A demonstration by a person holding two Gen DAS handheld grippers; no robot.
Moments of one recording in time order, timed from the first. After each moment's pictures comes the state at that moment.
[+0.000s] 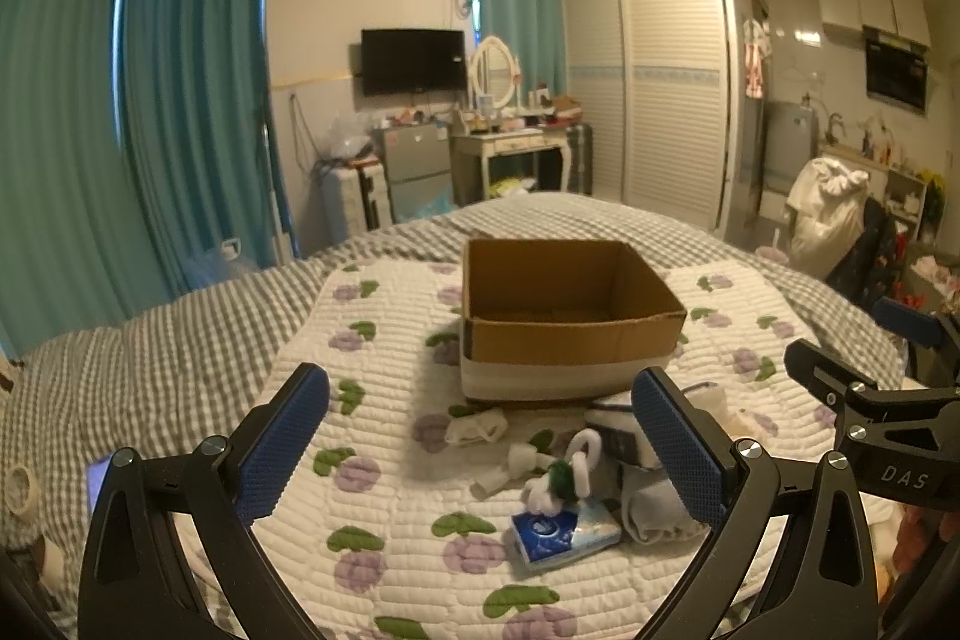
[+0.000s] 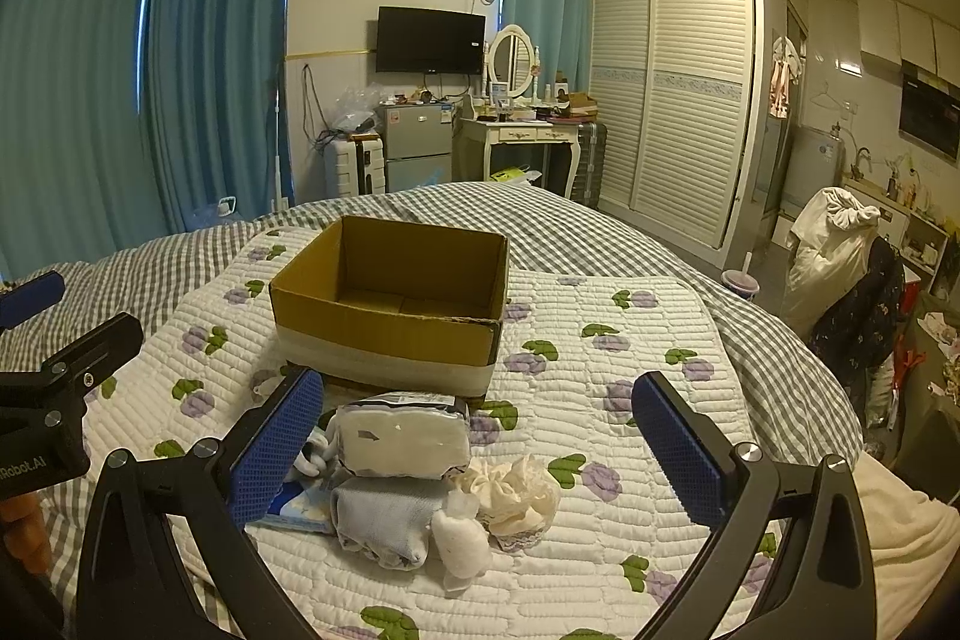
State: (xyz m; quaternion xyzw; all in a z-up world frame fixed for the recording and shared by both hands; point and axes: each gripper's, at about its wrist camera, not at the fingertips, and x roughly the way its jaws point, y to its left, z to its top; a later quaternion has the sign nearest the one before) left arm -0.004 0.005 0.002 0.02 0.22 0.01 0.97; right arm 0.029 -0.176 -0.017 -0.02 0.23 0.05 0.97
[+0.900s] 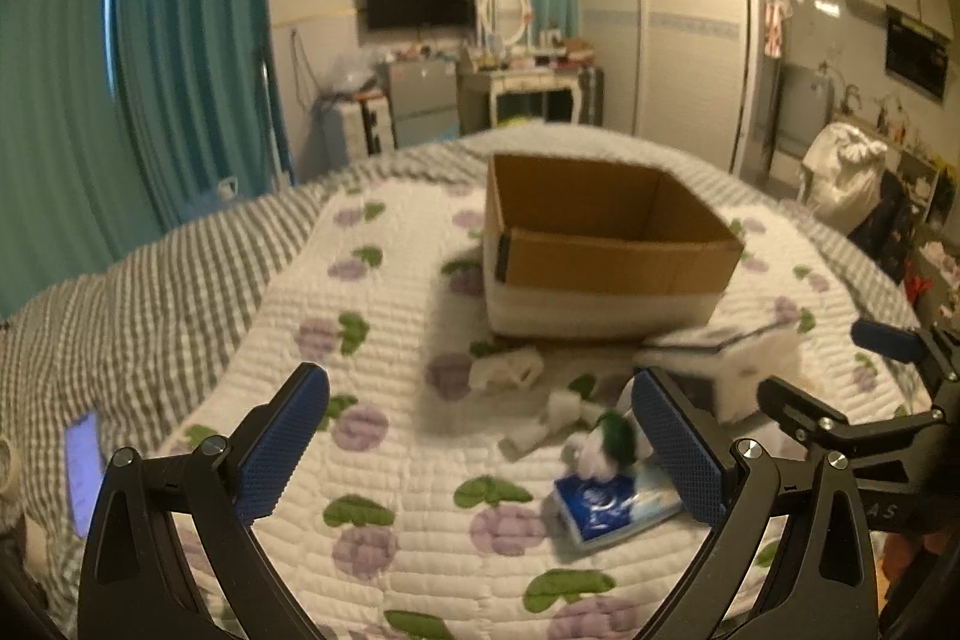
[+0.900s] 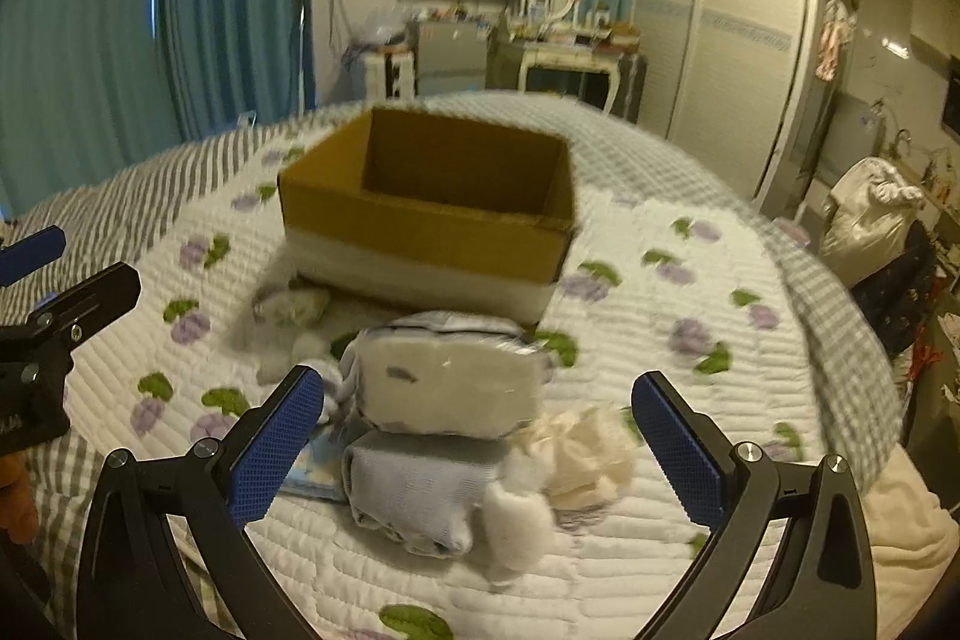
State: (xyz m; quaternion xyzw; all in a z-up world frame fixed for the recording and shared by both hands) left arm 0.038 0.032 -0.057 0.01 0.30 0.02 0.95; right arm 0.091 -0.132 -0.080 -0.06 0.34 0.09 0.93
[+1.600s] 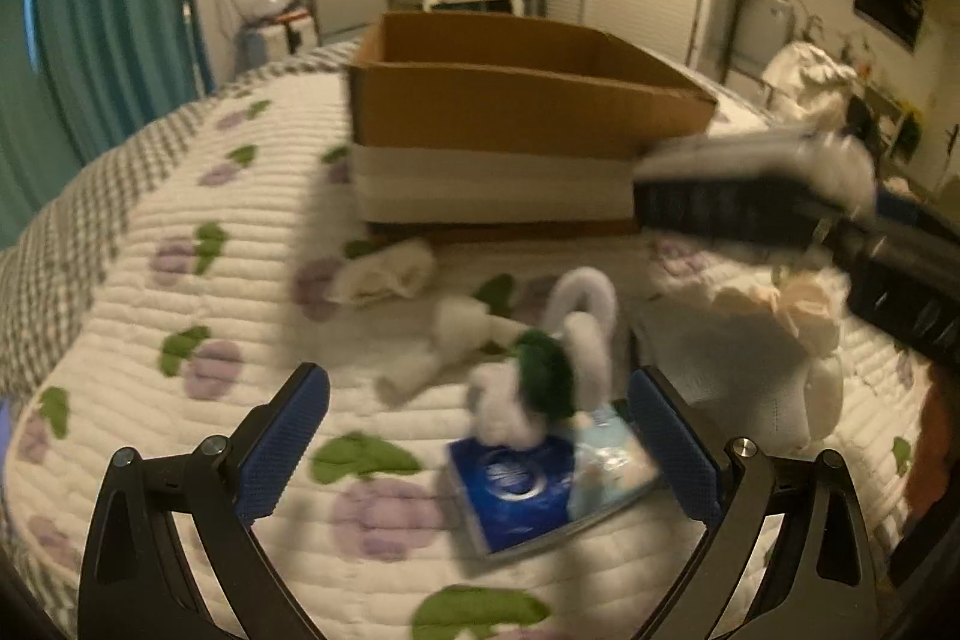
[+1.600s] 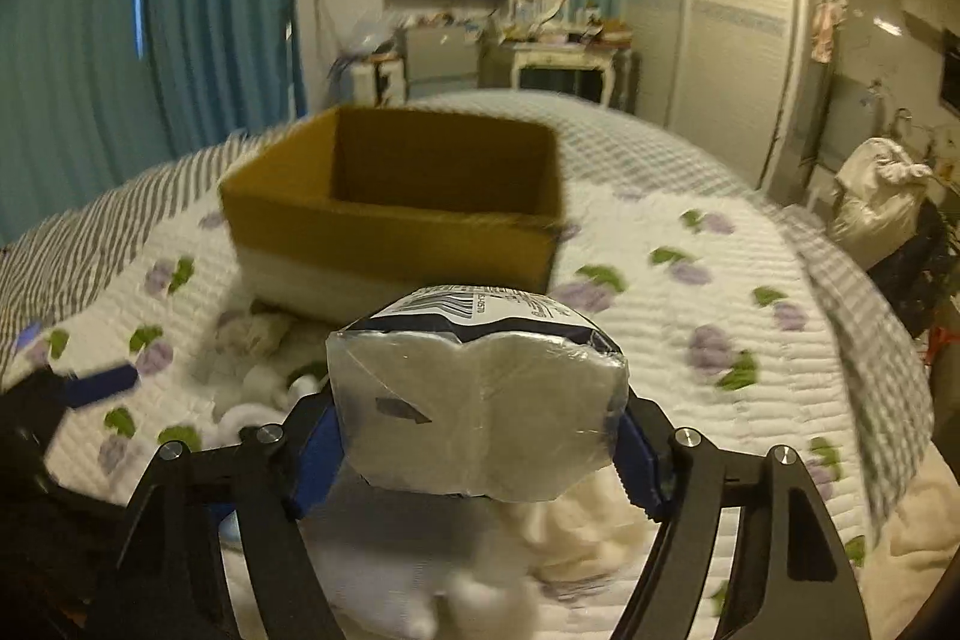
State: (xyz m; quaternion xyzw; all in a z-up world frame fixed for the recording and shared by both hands) left arm 0.080 -0.019 -0.126 0.02 0.40 -0.06 0.91; right arm 0.120 -0.162 -0.093 -0.02 0.31 0.07 0.95
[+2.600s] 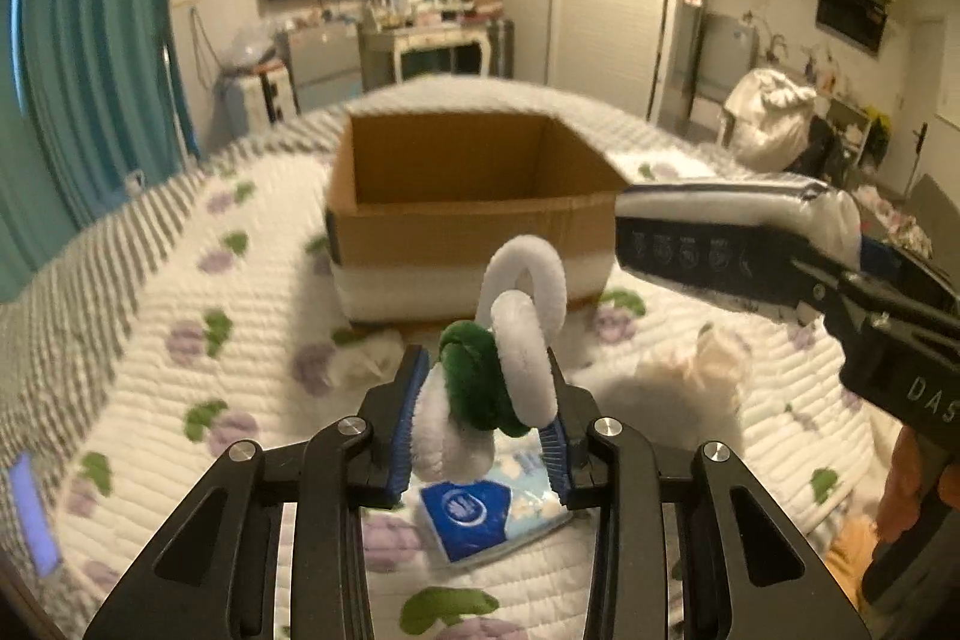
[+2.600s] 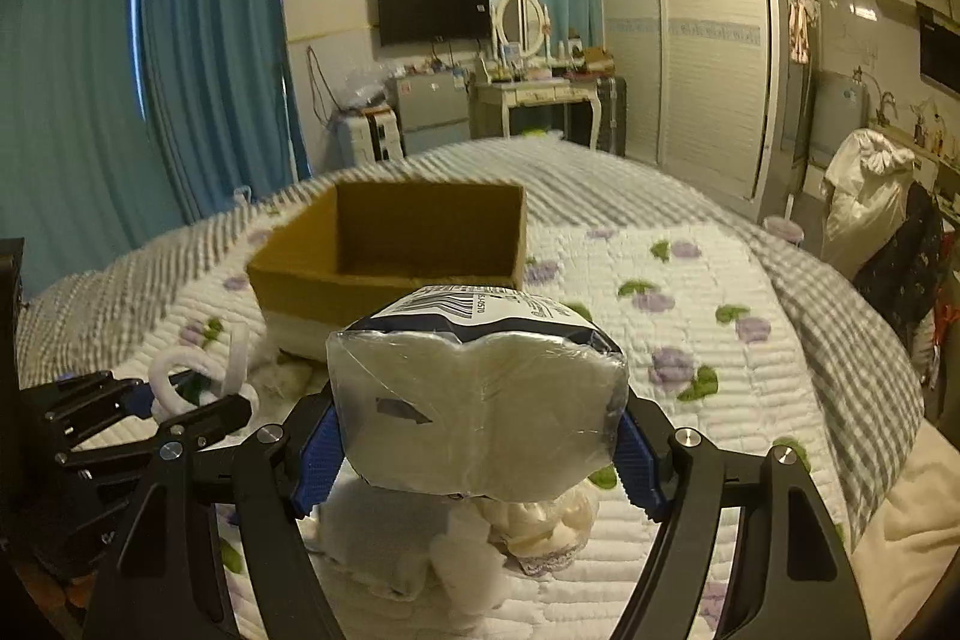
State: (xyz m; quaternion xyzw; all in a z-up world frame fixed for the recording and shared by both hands) left arm 0.061 -0.021 -0.051 0.03 0.34 -0.09 0.94; right arm 0.079 -0.181 -0.043 0.01 0.26 0.08 0.96
